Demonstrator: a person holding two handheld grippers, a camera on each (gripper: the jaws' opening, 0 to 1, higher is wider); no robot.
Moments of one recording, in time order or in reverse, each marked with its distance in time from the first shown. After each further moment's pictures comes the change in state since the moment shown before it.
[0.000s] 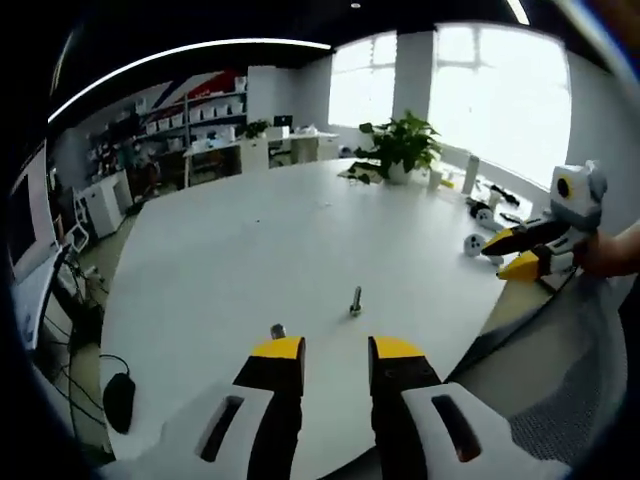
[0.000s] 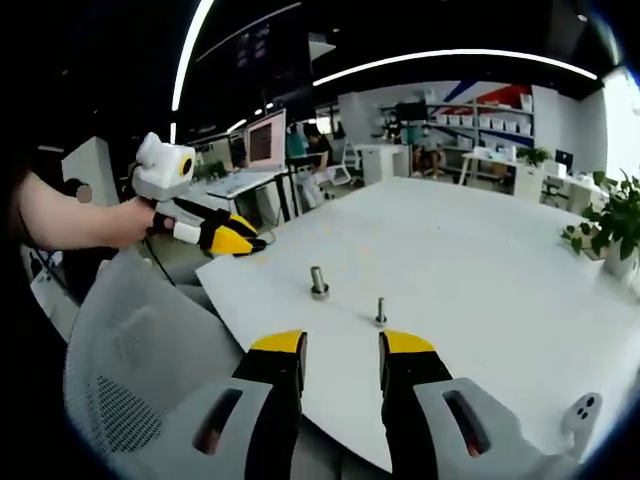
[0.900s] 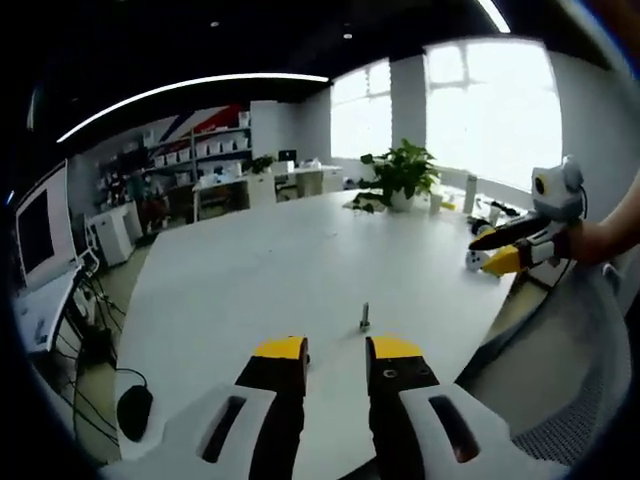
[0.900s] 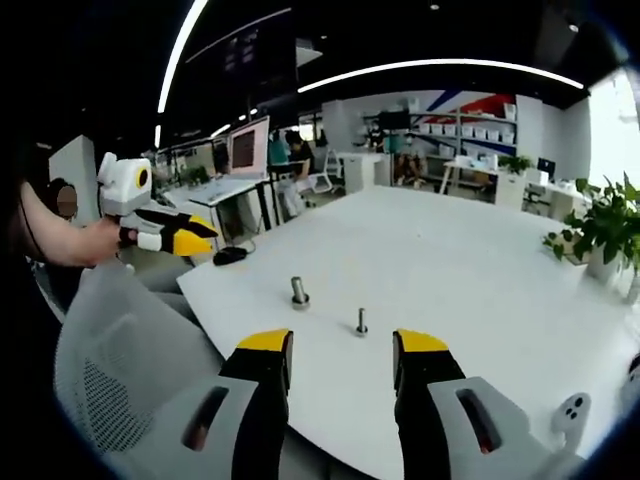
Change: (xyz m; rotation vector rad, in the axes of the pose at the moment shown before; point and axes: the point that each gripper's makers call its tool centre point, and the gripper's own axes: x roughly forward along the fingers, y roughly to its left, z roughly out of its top) left arm -0.025 0.004 0.009 0.051 -0.164 0.034; right arm -0.001 -0.014 0.009 0.000 -0.048 -0.095
